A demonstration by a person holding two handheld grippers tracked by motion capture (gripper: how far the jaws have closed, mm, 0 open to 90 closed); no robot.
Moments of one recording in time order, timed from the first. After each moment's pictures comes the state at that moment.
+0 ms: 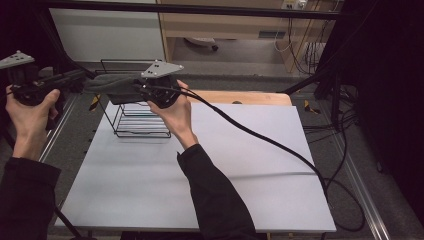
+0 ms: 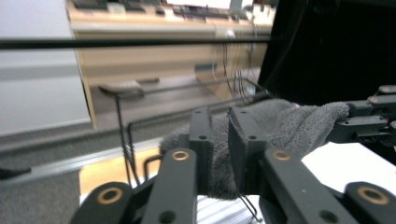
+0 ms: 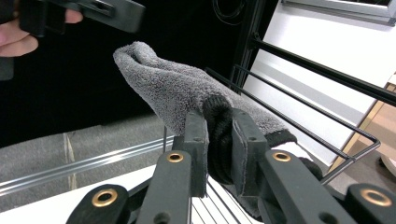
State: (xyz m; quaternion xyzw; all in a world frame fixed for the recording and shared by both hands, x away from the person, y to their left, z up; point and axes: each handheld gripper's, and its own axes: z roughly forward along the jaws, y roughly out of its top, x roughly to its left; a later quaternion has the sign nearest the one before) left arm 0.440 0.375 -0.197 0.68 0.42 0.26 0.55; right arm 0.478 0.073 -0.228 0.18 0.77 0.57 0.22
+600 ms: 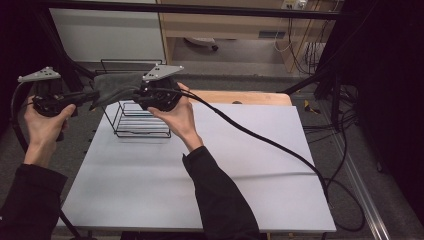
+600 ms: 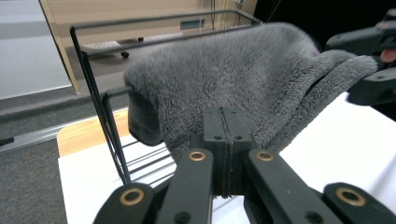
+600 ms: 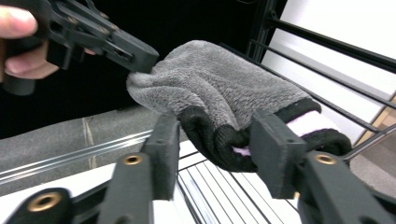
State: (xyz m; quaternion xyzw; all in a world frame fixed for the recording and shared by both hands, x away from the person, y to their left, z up) left arm 0.445 0.364 -0.236 0.73 0.42 0.21 0.50; right arm 0.479 0.070 -0.235 0.18 0.79 0.56 0.18
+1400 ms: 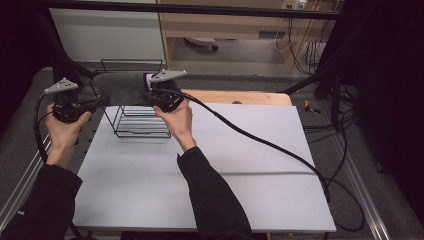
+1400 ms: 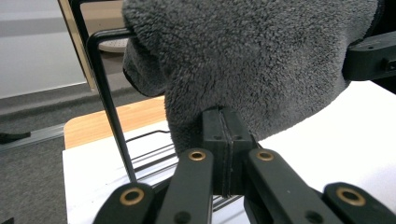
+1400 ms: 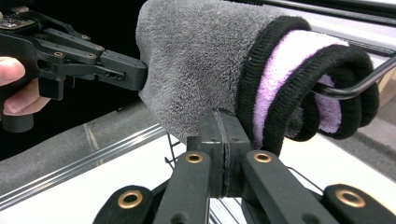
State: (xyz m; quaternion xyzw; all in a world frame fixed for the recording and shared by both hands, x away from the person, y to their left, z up) left arm 0.463 0.355 -0.279 0.72 0.44 0.24 0.49; right arm 0.502 0.072 -0.269 0.26 0.78 0.55 0.14
